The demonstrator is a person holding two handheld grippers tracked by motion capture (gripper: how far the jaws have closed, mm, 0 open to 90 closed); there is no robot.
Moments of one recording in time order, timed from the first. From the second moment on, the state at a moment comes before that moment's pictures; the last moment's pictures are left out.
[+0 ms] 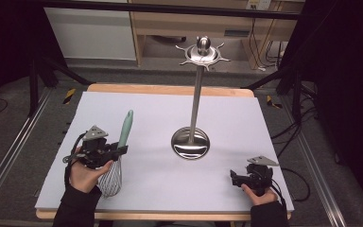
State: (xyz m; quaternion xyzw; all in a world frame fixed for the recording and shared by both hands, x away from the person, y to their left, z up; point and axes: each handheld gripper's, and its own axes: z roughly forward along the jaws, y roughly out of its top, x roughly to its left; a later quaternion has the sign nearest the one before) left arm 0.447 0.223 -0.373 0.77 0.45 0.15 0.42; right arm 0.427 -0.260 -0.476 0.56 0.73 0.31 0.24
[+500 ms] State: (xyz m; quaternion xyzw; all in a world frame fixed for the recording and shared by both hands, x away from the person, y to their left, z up) left arm 0.429 0.230 -0.354 0.74 0.42 0.19 0.48; right arm 0.427 -0.261 -0.475 0.56 0.73 0.31 0.24
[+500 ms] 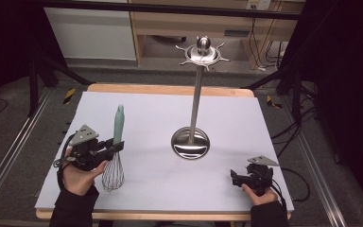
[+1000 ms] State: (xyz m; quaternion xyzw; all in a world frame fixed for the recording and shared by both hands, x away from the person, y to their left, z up) left arm 0.423 0.222 -0.335 0.73 0.39 0.21 0.51; right arm 0.429 -0.260 -0.476 0.56 0.73 0.31 0.24
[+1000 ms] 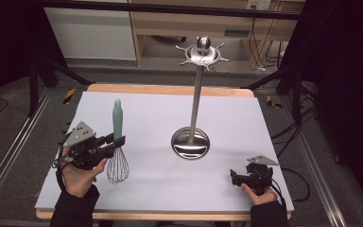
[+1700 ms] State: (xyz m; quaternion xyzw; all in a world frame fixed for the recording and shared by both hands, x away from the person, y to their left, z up) left arm 0.438 0.195 -0.307 0.73 0.36 0.22 0.53; right arm 0.431 -0.259 -0.476 0.56 0.73 0.30 0.25
